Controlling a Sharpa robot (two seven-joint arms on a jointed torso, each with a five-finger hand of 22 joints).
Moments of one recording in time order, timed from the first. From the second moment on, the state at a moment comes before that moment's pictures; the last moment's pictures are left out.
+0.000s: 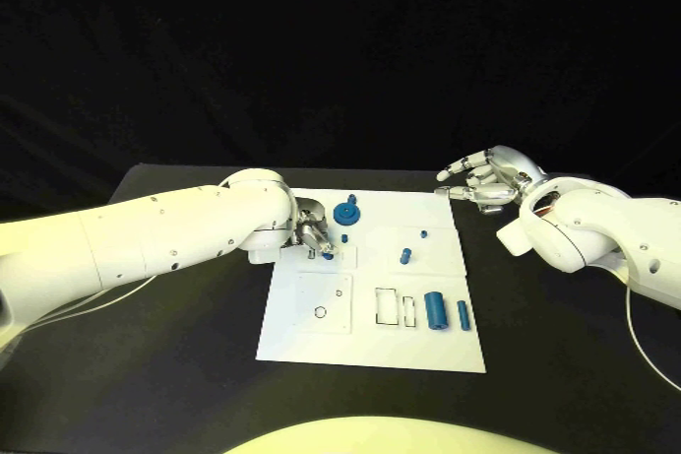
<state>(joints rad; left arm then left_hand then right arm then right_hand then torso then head) 1.28 -0.64 -0.10 1.36 -1.08 0.22 -0.53 1.13 -0.09 0.68 0.24 0.06 0.74 0.08 0.89 0.82 1.24 -0.01 1.27 1.05 1.47 -0.06 1.57 1.31 0.03 1.46 0.05 1.54 1.31 1.33 -0.85 -0.18 1.45 -0.65 -0.40 0.06 1.24 -0.24 0.44 0.05 0.24 0.91 0.15 0.17 0.48 1.43 0.07 1.33 1.31 1.46 -0.01 1.47 1.31 0.08 1.40 0.11 1.30 1.31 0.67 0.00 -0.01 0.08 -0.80</state>
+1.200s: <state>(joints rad) 1.28 -0.61 -0.11 1.32 -1.08 0.25 -0.53 1.03 -0.10 0.74 0.20 0.06 0.79 0.05 0.90 0.84 1.27 -0.02 1.28 1.07 1.47 -0.07 1.57 1.31 0.03 1.47 0.04 1.54 1.31 1.33 -0.85 -0.18 1.45 -0.65 -0.40 0.06 1.24 -0.24 0.44 0.06 0.24 0.91 0.15 0.17 0.48 1.43 0.07 1.33 1.31 1.46 -0.01 1.47 1.31 0.08 1.40 0.11 1.30 1.31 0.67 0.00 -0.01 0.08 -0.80</state>
